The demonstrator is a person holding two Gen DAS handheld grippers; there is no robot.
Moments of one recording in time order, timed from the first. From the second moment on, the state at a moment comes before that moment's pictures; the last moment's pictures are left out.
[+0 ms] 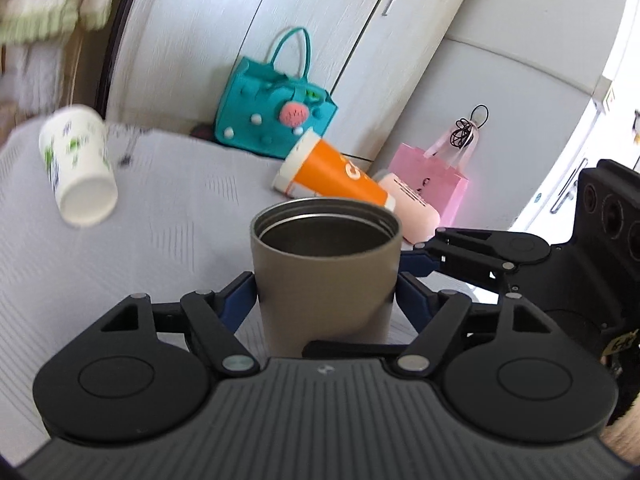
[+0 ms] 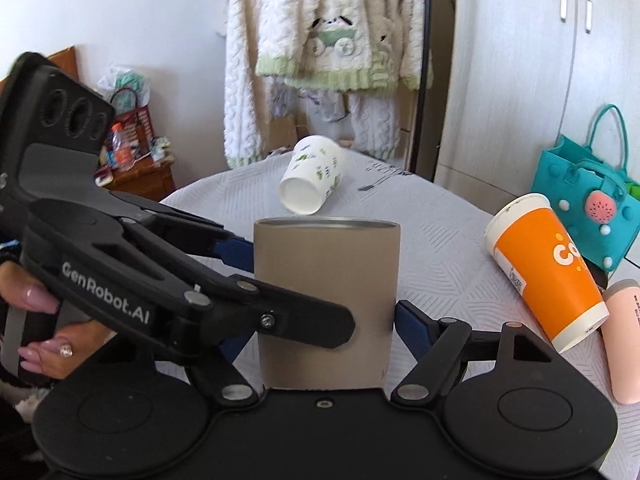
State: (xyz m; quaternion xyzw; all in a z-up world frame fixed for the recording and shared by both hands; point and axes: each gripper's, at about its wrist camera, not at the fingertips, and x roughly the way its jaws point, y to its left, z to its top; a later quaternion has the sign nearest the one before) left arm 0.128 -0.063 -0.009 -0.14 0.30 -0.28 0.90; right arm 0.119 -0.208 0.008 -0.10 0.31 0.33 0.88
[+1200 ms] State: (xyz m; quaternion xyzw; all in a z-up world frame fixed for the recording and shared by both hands) left arm 0.190 -0.096 -0.012 -0.04 0.27 -0.31 0.91; right arm 0.160 -0.228 -0.023 -0.07 0.21 0.26 0.94
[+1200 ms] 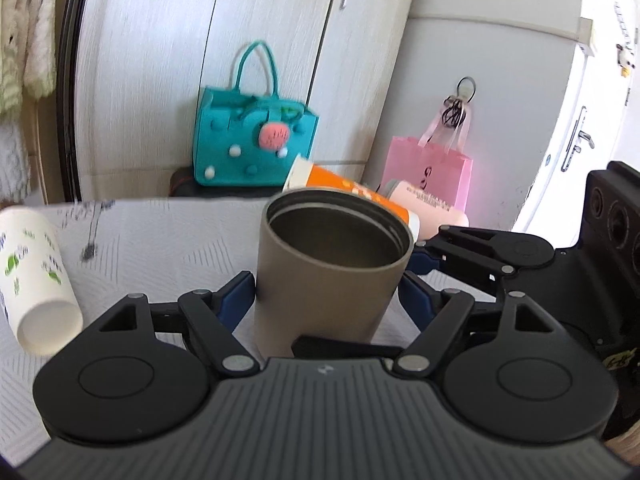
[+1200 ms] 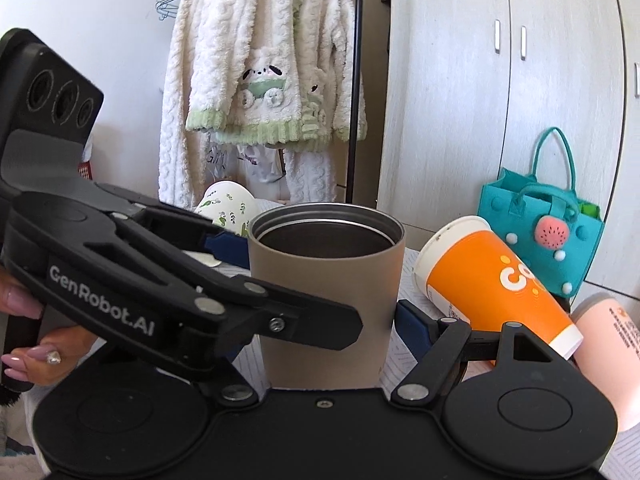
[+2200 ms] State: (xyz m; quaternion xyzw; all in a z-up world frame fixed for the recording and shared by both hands) left arm 0.092 -0.048 0.027 -0.03 0.28 -0.22 0.93; right arm 0.056 -0.208 0.006 -0.07 0.20 0.17 0.96
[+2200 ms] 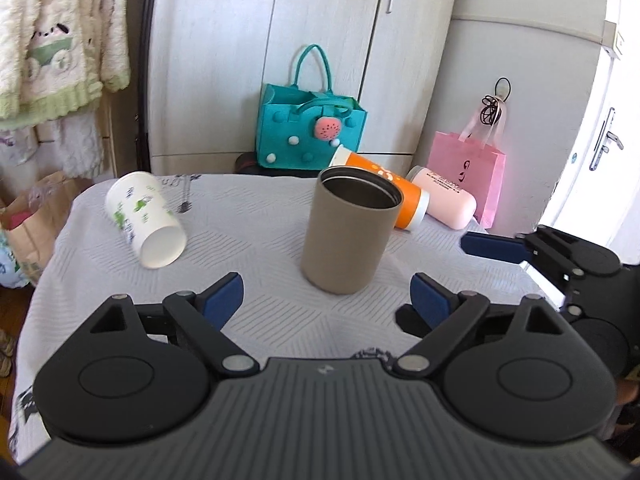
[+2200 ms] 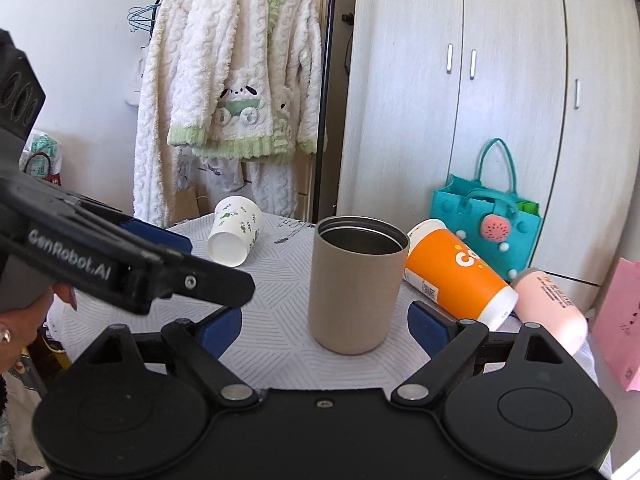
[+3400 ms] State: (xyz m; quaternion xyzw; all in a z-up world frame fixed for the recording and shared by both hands) left arm 0.010 -0.025 0.030 -0.04 0.24 -0.15 0.96; right arm -0.013 -0.214 0.016 0.01 0.21 0.00 0.98
